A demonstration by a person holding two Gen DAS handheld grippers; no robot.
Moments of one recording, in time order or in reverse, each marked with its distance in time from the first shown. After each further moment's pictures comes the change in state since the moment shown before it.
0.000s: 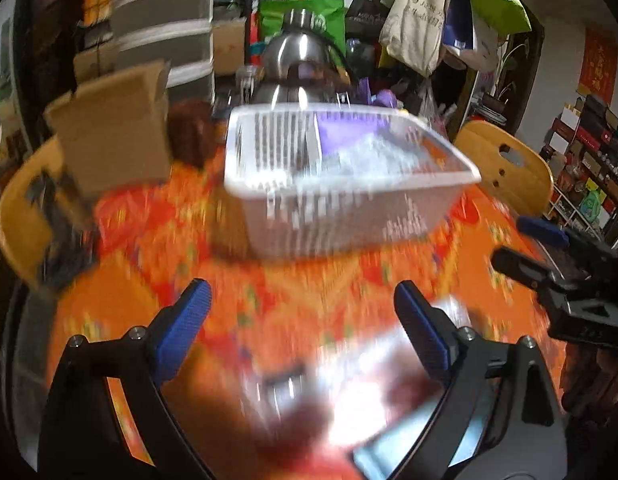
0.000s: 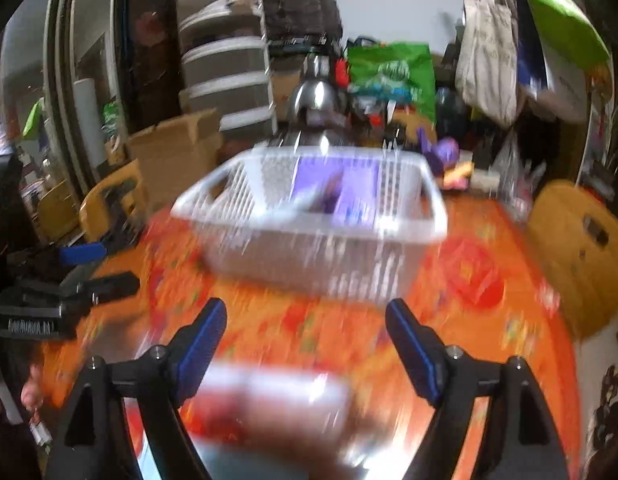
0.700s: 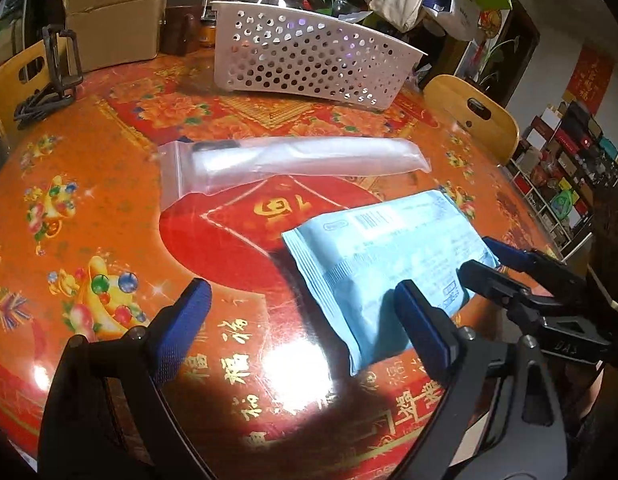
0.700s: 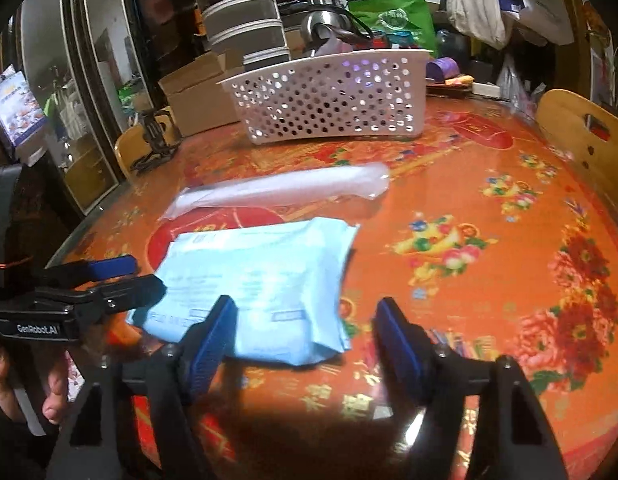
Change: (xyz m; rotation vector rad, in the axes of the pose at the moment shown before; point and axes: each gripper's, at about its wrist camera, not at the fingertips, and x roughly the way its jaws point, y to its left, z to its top) left arm -0.020 -0.039 -0.184 -0.092 0.090 -0.125; right arm -0.035 0.016 -0.157 0.071 0.092 0.102
